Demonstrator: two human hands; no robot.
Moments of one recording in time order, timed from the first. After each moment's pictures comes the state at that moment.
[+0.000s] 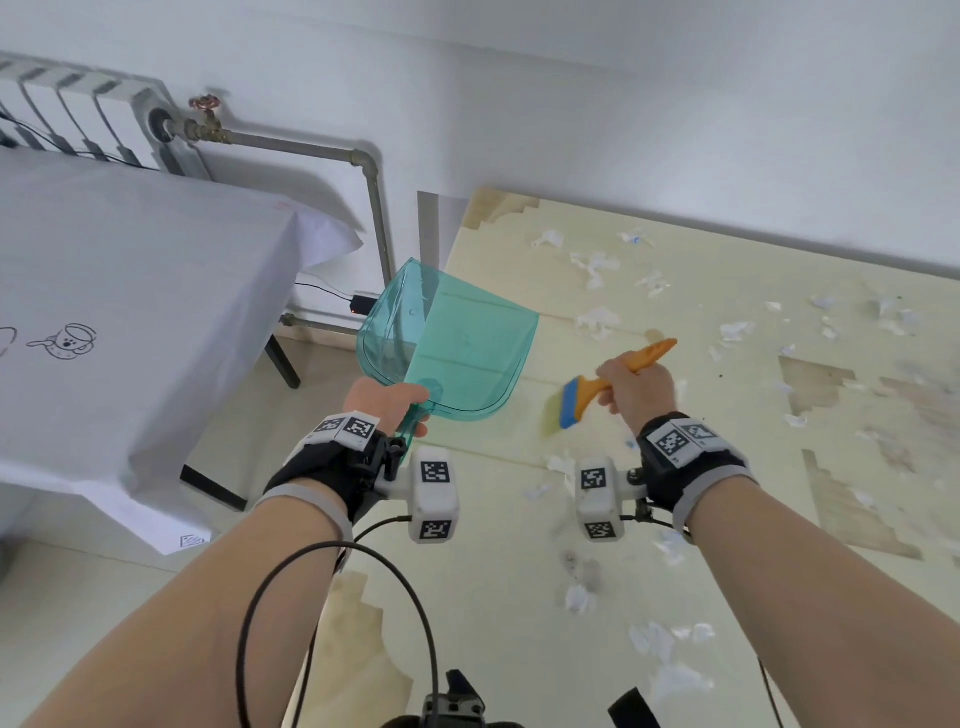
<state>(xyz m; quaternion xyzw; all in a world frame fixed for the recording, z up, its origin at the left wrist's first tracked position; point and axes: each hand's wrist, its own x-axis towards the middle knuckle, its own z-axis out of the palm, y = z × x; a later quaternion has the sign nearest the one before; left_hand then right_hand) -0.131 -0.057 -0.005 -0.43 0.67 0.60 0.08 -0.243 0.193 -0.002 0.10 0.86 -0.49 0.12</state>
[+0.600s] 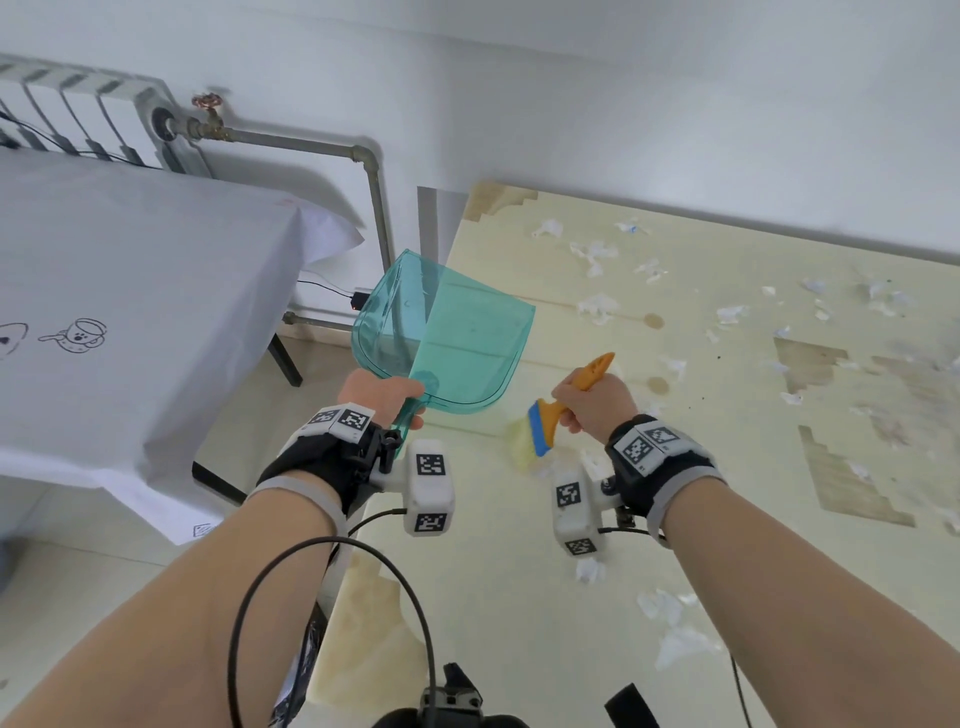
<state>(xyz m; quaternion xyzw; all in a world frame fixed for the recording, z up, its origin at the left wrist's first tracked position) -0.107 -0.066 -0.002 -0.42 0.69 0.59 0.07 -0.200 0.167 -0.009 0.01 0.88 -0.40 0.24</state>
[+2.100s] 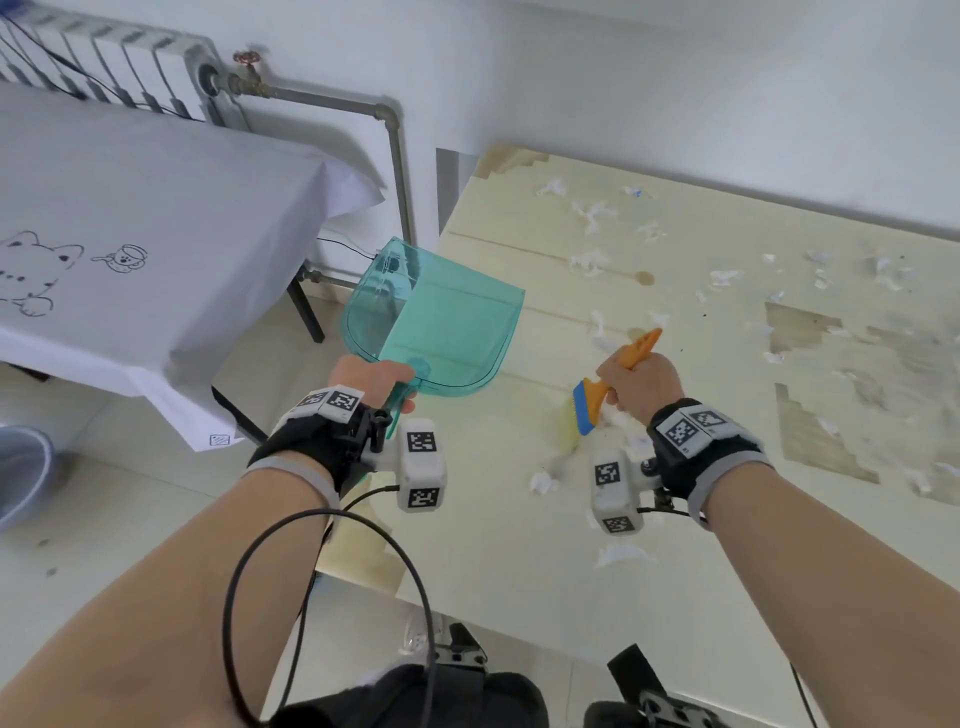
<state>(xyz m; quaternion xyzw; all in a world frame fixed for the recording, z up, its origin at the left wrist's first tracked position) -0.038 -0.011 -0.028 -0.46 0.64 0.61 0.04 -0.166 0.271 -0.008 -0.02 0.91 -0.37 0.19</state>
